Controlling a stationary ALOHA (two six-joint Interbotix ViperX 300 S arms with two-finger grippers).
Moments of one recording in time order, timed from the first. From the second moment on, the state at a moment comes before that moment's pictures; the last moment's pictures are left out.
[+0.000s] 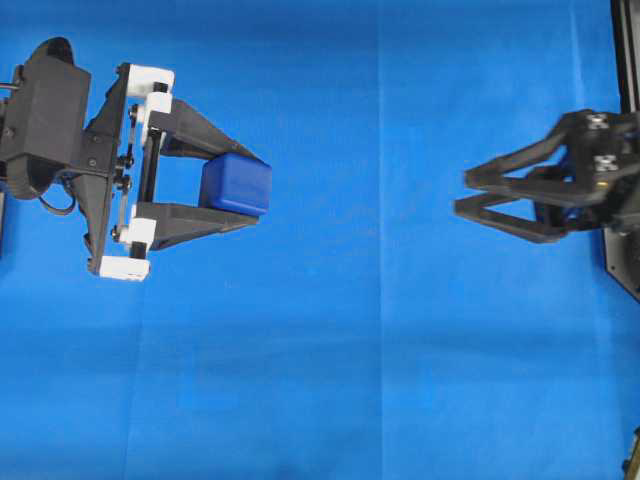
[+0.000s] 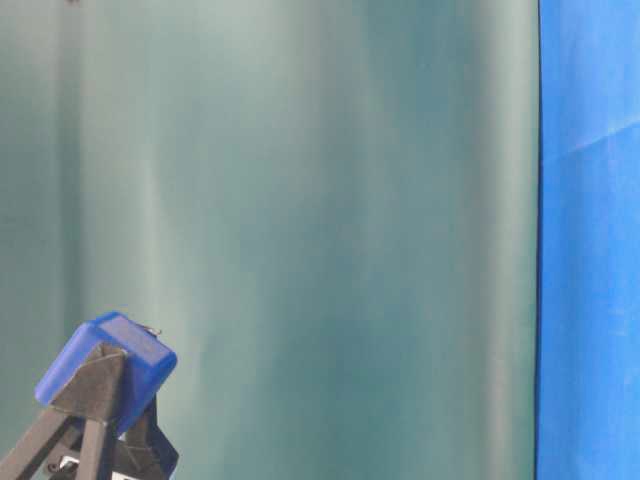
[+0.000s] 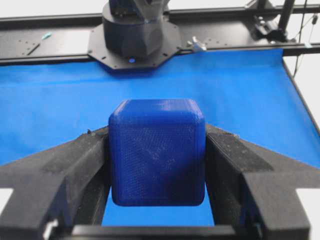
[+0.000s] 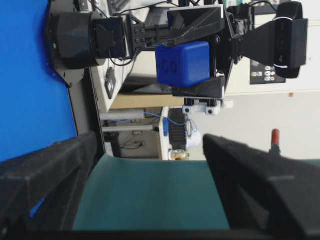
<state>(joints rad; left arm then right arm) -0.06 -0.46 0.67 0.02 -0.04 0.01 0.00 -0.72 0.93 -0.83 -0.24 -0.49</state>
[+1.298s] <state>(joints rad) -0.06 -0.46 0.67 0.02 -0.04 -0.02 -0.01 -0.09 0.33 -0.83 -0.23 -0.59</state>
